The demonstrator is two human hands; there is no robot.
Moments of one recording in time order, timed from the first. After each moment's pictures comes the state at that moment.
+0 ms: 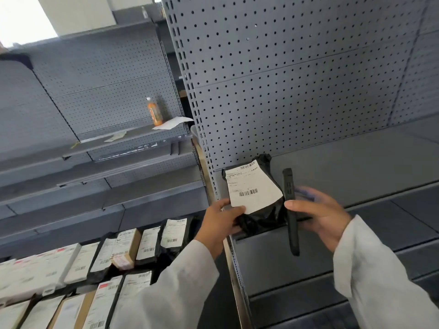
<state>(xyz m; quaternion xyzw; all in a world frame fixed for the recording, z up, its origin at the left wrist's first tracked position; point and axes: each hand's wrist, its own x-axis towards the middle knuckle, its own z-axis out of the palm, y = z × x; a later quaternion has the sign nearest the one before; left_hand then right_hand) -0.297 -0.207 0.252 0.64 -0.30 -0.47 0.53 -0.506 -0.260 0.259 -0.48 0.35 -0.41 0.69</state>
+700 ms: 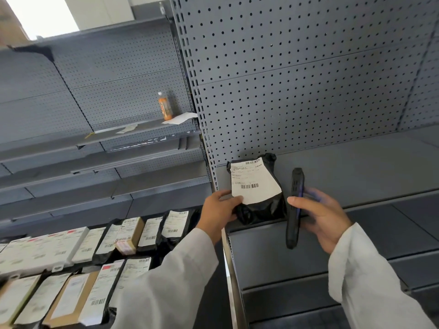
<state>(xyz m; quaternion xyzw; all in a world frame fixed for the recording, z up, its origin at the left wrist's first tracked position) -0.310 -0.220 0.247 0.66 -0.29 -0.41 0.56 -0.524 -0.271 0.243 -0.43 0.38 -0.44 0.69</state>
